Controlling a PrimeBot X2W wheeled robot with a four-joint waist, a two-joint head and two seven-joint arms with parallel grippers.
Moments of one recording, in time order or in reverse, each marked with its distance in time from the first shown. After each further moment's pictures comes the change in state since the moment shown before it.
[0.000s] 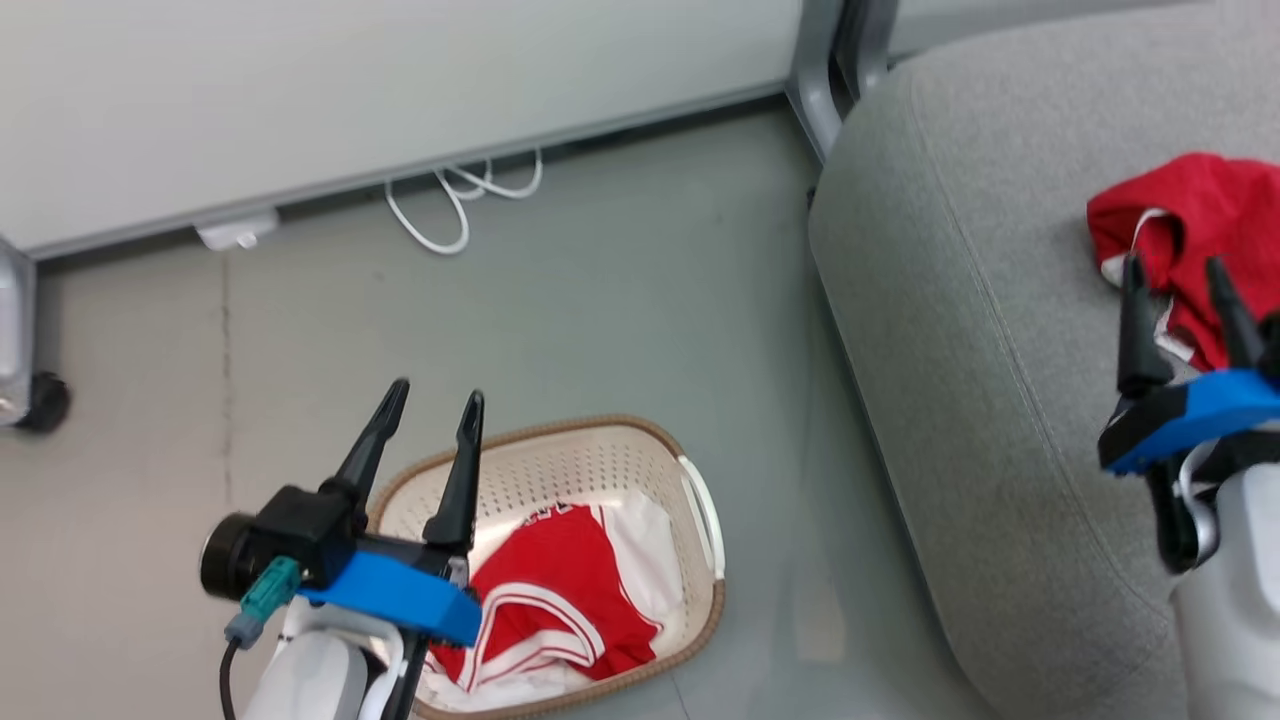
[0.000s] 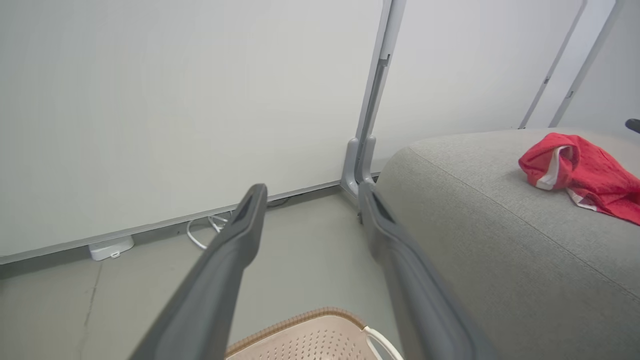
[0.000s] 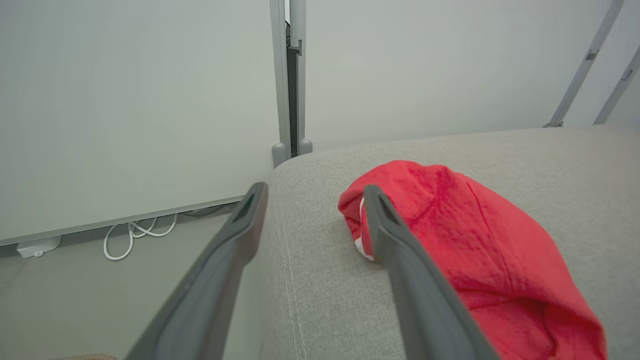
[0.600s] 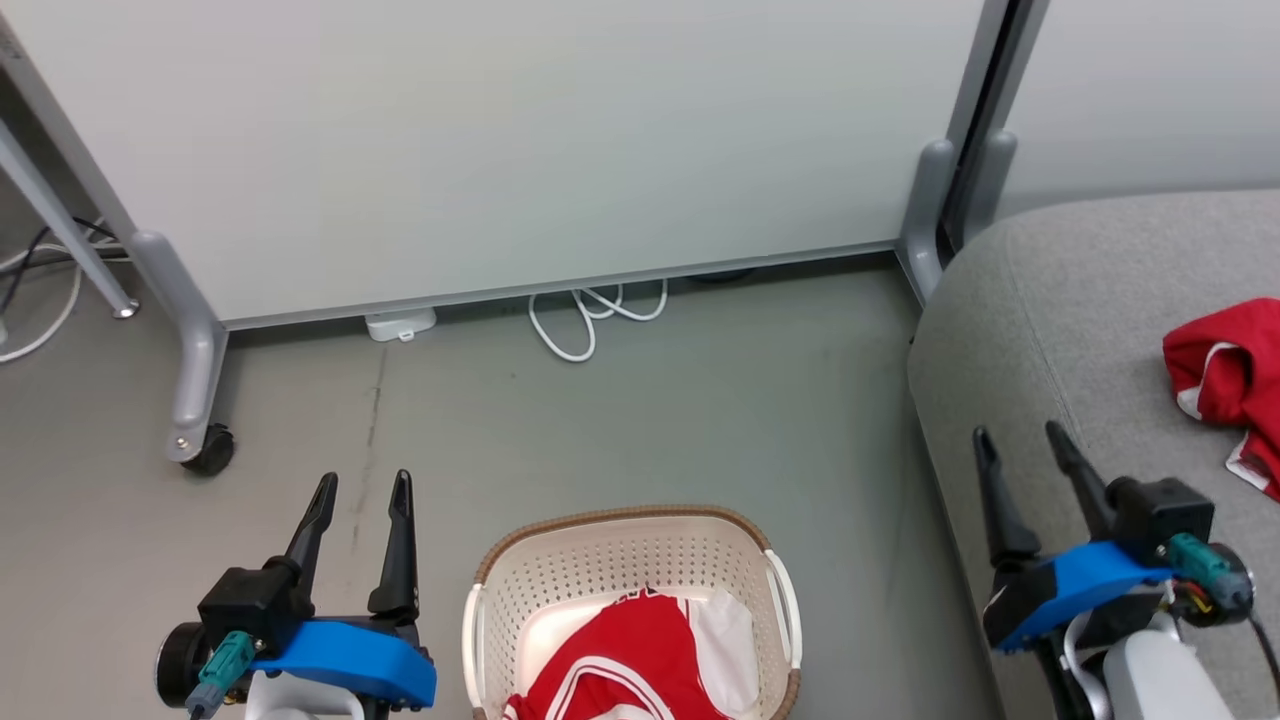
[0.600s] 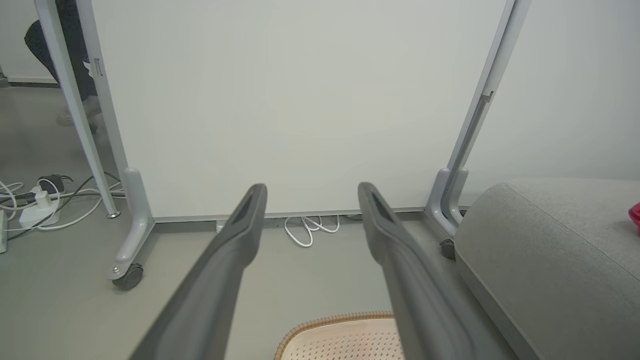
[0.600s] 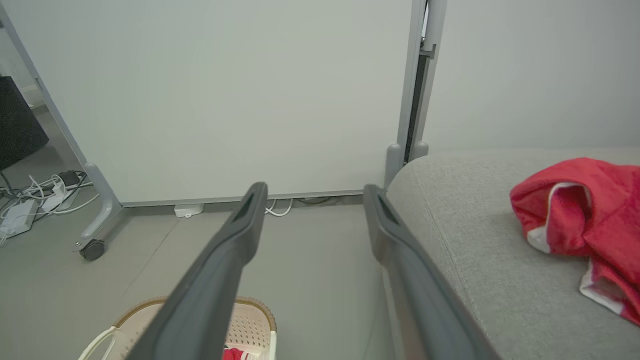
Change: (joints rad) left arm 0.140 -0.073 0.199 0.059 0.060 -0.001 0.000; right arm 0.337 0.114 0.136 -0.258 0.017 0.000 0.056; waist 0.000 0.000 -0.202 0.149
